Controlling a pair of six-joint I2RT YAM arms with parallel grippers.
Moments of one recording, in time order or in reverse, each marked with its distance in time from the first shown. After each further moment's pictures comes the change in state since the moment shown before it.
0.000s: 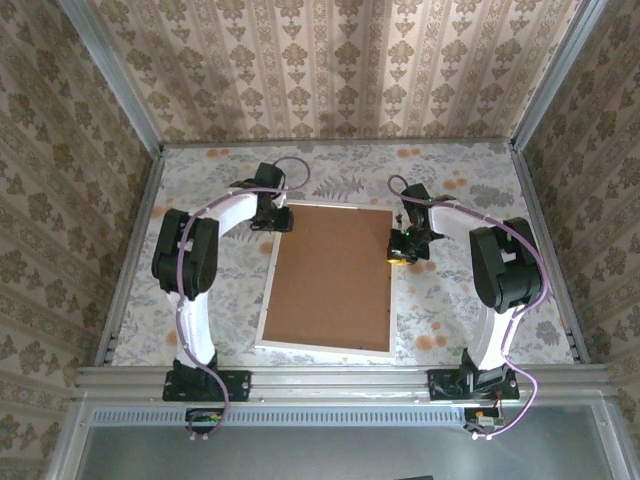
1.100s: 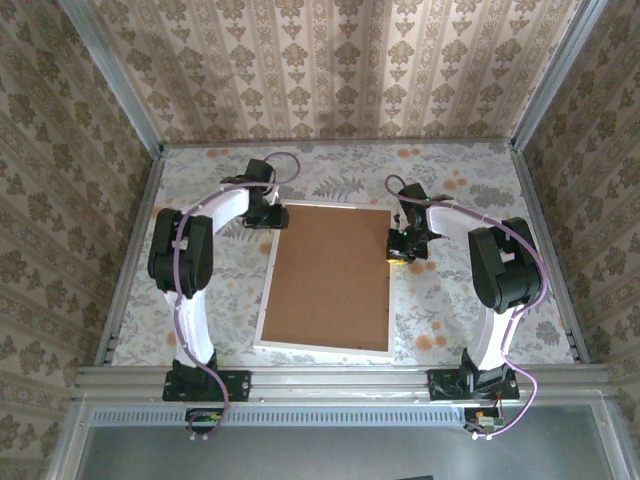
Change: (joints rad) left arm 0.077 -0.011 0.022 -0.051 0.079 -0.002; right arm 0.017 0.001 0.008 0.000 0.023 0.003
